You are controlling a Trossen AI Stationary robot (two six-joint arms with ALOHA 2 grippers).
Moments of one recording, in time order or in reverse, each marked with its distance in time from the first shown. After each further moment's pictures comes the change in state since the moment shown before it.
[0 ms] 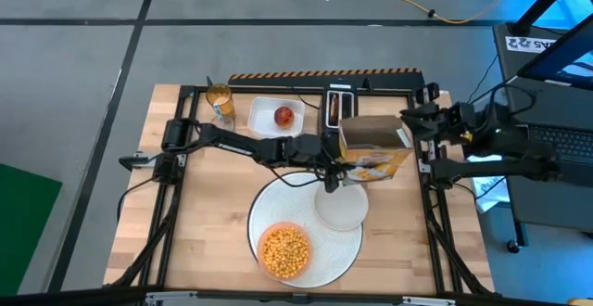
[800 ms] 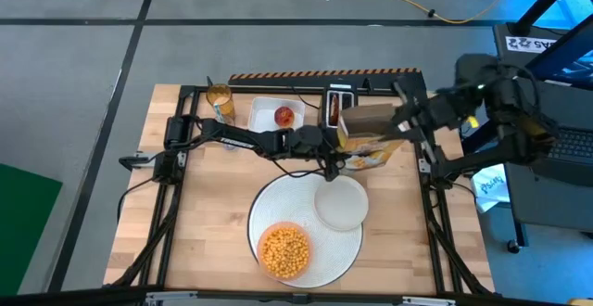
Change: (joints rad) left arm 0.058 0.007 0.000 -0.075 -0.012 0.004; right arm -0.001 0.576 0.997 -1.059 -0.398 -0.344
